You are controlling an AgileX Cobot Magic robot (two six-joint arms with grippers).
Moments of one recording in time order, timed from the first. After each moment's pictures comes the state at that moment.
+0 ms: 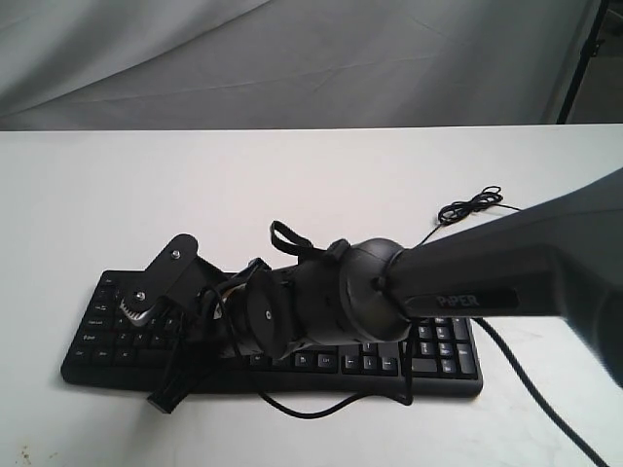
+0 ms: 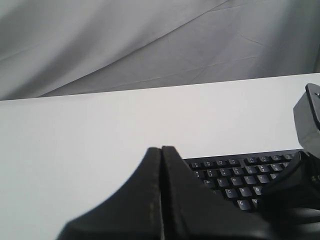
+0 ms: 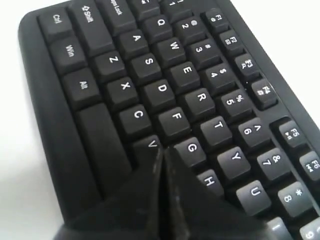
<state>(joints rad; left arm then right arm) -0.17 0.00 0.00 0.04 0.26 -0.02 0.95 2.14 -1.24 0.50 0.04 -0.66</state>
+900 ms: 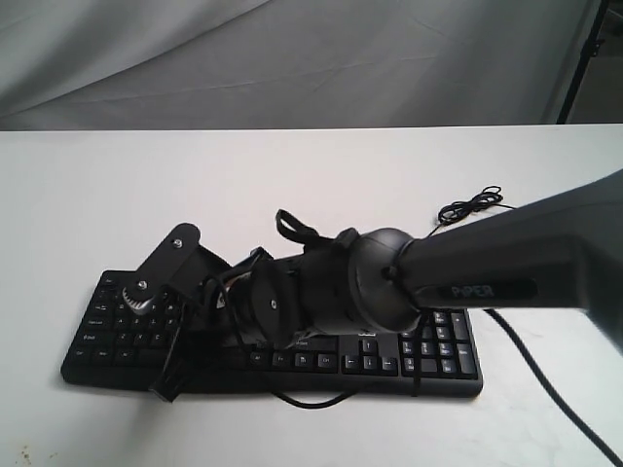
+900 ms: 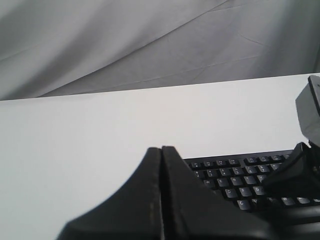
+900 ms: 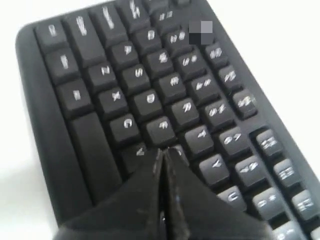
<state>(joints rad) -0.17 0.00 0.00 0.04 0.26 -0.02 0.94 2.11 -1.24 0.48 0.05 -0.66</state>
